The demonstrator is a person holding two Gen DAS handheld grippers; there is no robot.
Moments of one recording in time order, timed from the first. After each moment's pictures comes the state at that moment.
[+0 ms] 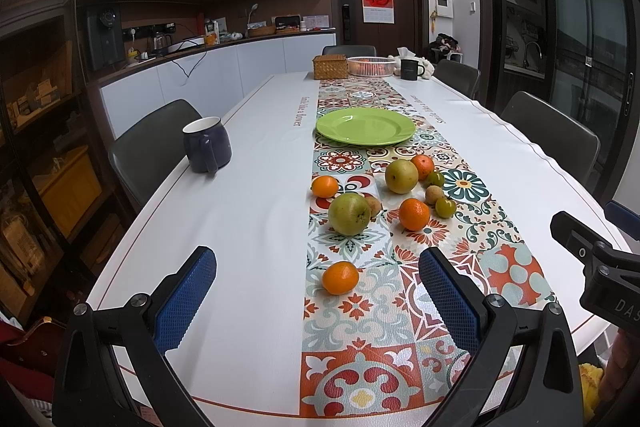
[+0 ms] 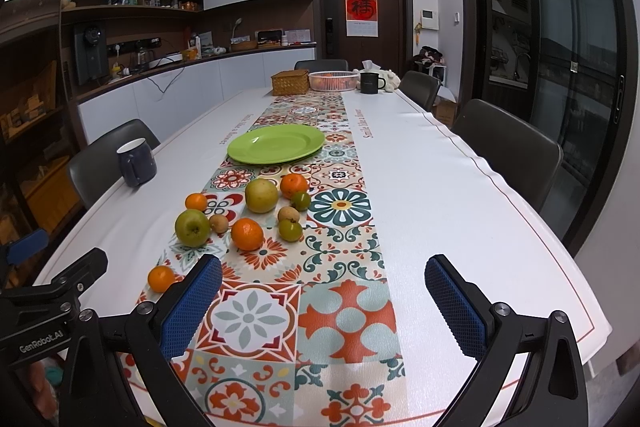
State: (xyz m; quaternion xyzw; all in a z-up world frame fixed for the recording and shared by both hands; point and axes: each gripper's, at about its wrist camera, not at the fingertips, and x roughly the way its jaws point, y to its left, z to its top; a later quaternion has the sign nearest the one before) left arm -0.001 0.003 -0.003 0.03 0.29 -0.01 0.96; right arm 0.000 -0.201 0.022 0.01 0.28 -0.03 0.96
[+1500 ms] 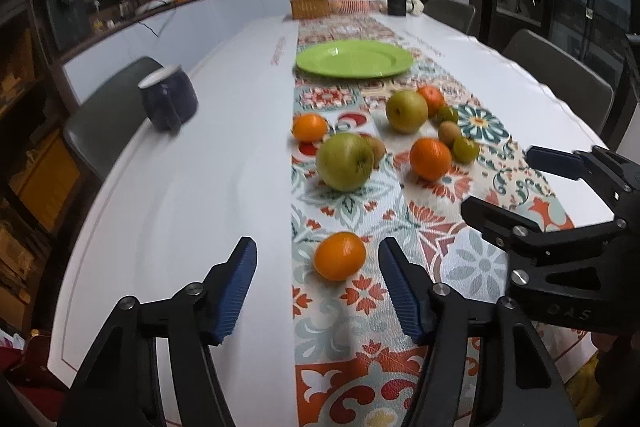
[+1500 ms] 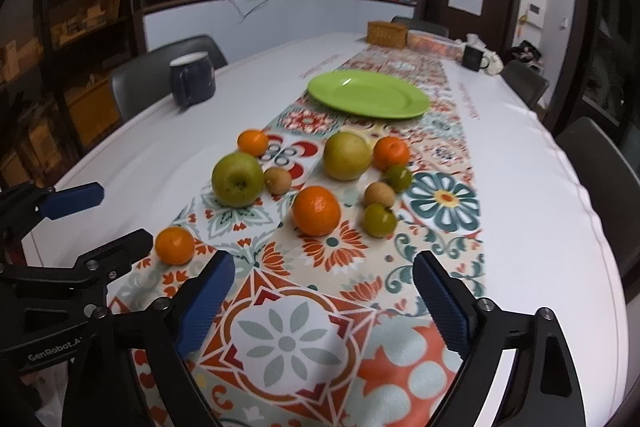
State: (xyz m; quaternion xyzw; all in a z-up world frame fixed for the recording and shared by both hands) left arm 0.060 -0.004 -0.054 0.07 0.40 -0.04 0.91; right arm 0.097 -0.148 -0.035 -0.08 0.37 0.13 0.92
